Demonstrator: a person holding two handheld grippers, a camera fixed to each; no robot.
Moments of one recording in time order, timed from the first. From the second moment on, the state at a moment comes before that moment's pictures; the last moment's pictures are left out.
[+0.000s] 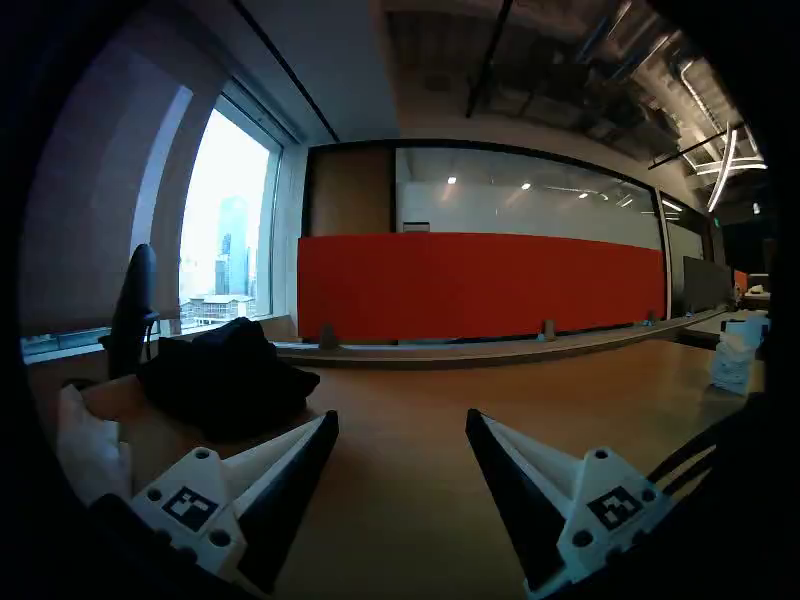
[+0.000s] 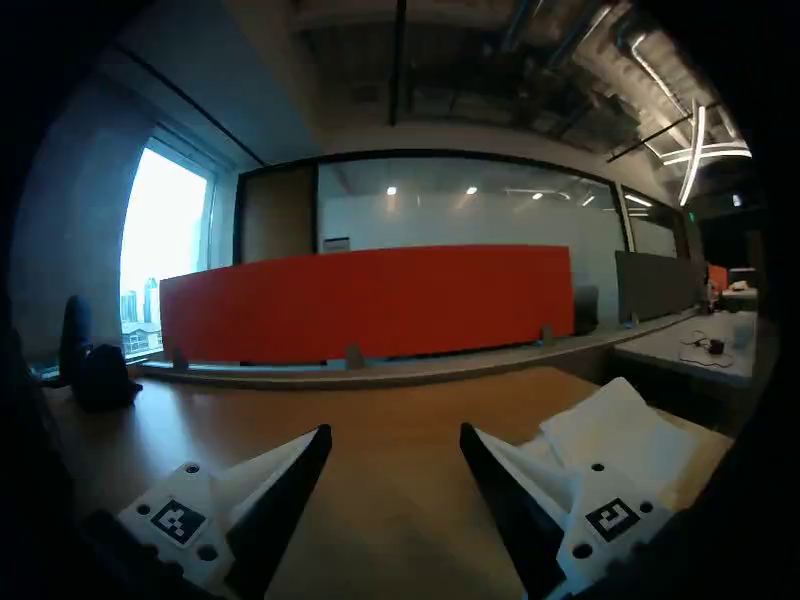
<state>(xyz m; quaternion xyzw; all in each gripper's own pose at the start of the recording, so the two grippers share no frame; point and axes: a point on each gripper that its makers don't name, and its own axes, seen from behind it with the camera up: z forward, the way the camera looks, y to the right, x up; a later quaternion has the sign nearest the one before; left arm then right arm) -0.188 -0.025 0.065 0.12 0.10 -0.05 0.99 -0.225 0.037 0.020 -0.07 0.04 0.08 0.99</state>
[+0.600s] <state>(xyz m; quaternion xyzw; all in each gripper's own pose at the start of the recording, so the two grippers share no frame) -0.188 -0.026 0.064 0.12 0.10 -0.05 0.99 -0.238 0.028 0.019 -0.06 0.04 0.06 1.00</state>
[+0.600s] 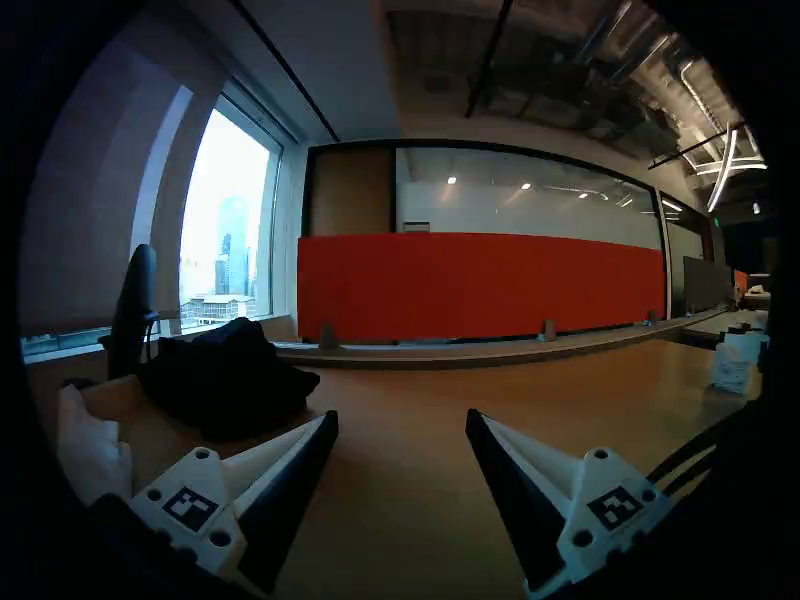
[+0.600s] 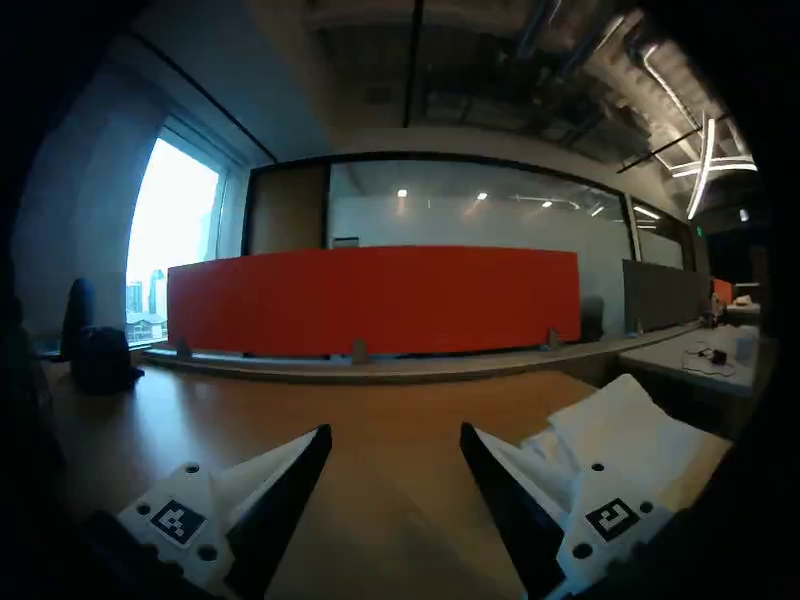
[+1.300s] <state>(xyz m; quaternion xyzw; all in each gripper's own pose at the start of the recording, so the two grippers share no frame) -0.188 -0.025 0.065 0.12 0.10 -0.05 0.99 -0.240 0.026 0.018 -0.06 0.04 0.05 1.00</state>
